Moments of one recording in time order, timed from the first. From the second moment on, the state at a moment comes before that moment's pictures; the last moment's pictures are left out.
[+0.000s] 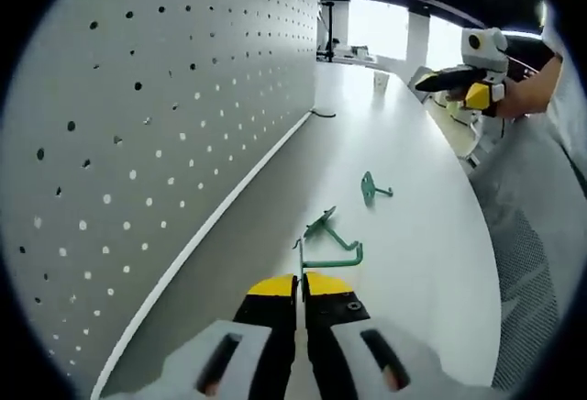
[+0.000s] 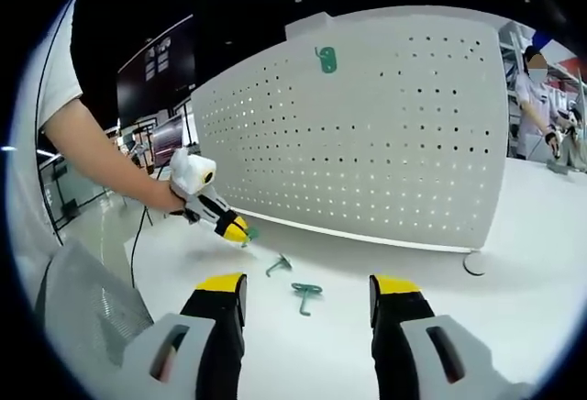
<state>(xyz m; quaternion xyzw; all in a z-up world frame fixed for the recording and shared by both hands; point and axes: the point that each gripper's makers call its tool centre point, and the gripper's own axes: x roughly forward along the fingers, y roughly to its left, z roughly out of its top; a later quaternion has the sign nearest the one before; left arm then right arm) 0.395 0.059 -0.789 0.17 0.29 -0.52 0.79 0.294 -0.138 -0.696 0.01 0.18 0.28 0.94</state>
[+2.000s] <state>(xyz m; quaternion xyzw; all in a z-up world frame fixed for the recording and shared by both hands) 0.385 0.046 -0.617 -0.04 0.07 -0.44 0.90 0.296 -0.109 -0.647 0.02 0.12 0.31 0.94</state>
